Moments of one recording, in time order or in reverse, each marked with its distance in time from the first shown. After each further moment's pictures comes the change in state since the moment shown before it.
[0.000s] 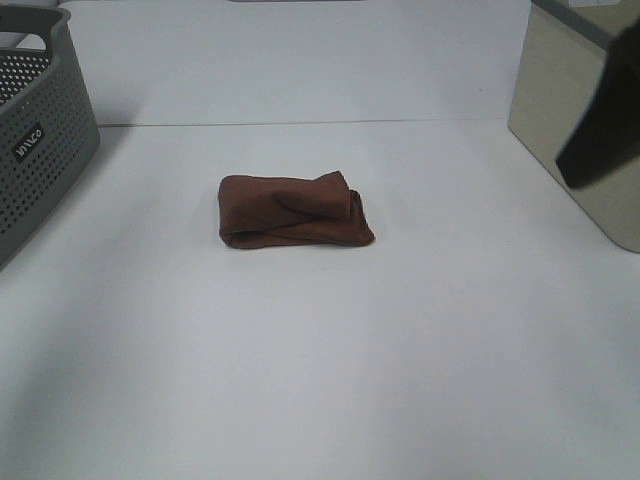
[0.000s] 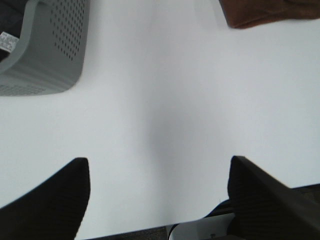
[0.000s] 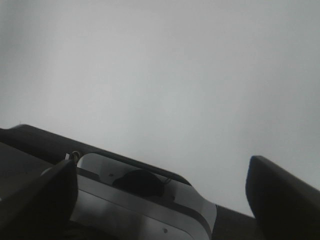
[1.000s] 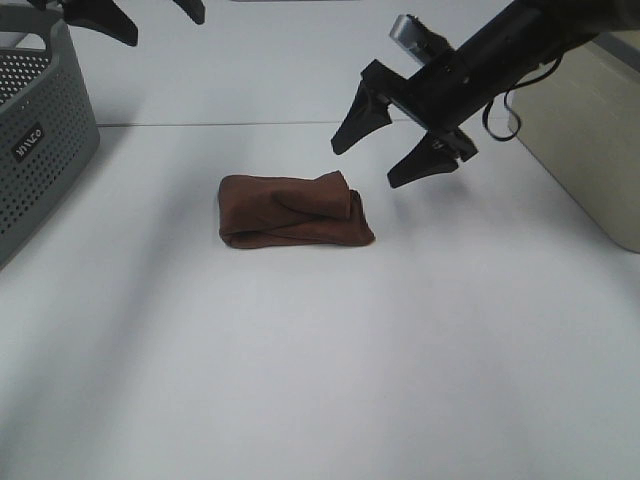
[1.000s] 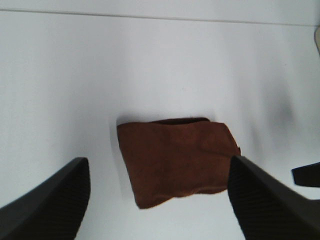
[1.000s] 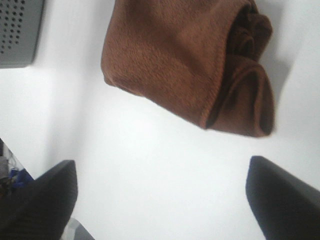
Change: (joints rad) left arm 0.026 0.886 -0.764 -0.283 -0.242 -0.023; right arm 0.000 1.009 -0.588 0.472 -0.141 -0.302
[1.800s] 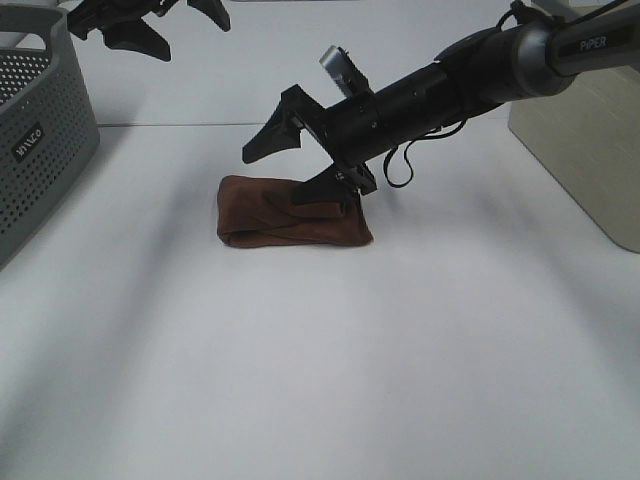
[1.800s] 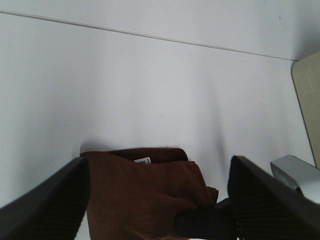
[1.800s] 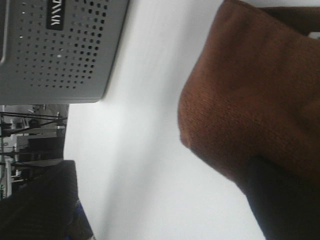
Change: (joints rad) left arm 0.000 0.096 0.000 -0.112 -0.154 -0.036; right arm 0.136 0.162 0.002 0.428 -0.171 -0.238
